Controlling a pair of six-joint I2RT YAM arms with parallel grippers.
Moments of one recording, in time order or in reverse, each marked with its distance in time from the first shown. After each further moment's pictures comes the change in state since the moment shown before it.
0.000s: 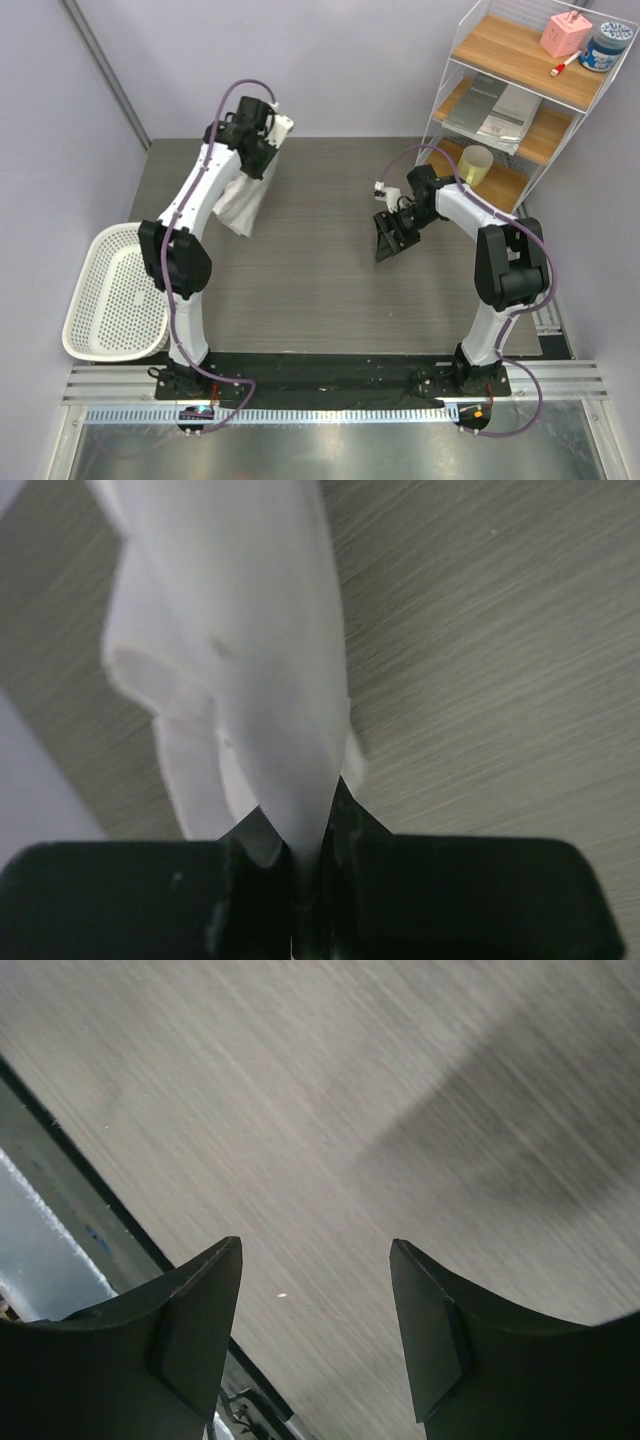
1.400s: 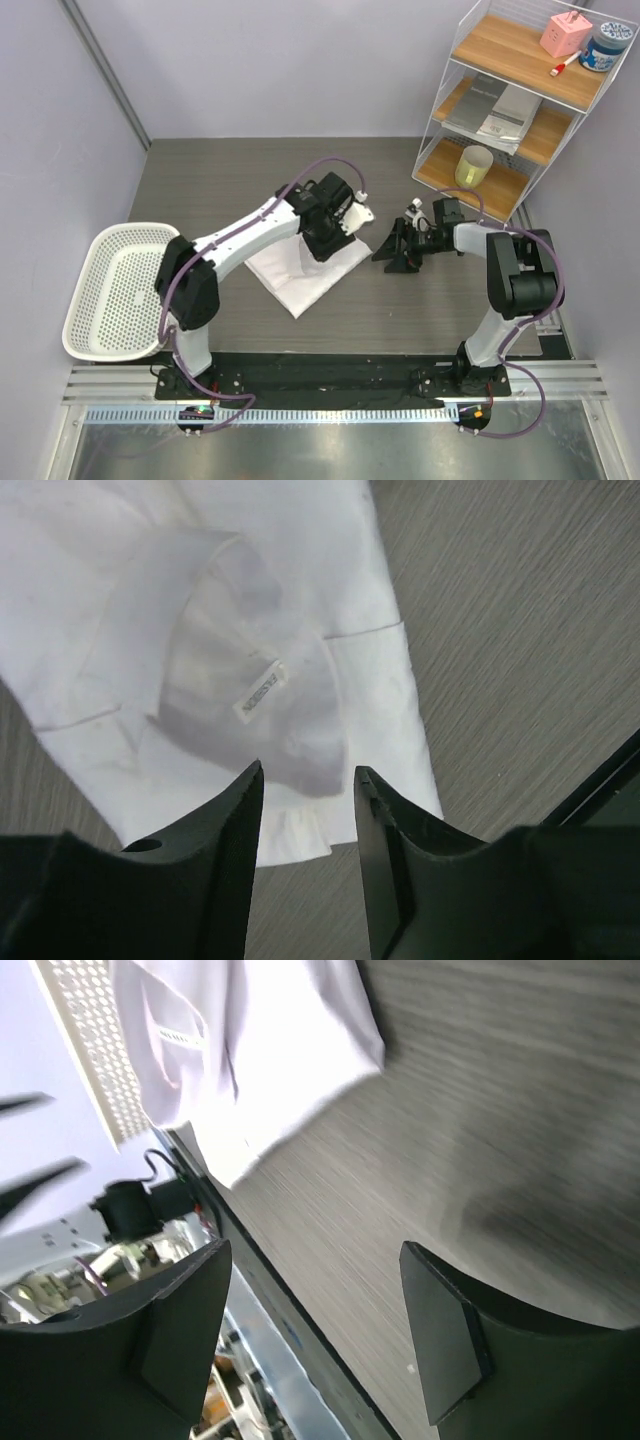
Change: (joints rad) left arm -0.457 -0.189 -0.428 0.046 0.158 0.013; right arm -0.159 -0.097 -0.450 0.559 -0.303 0.656
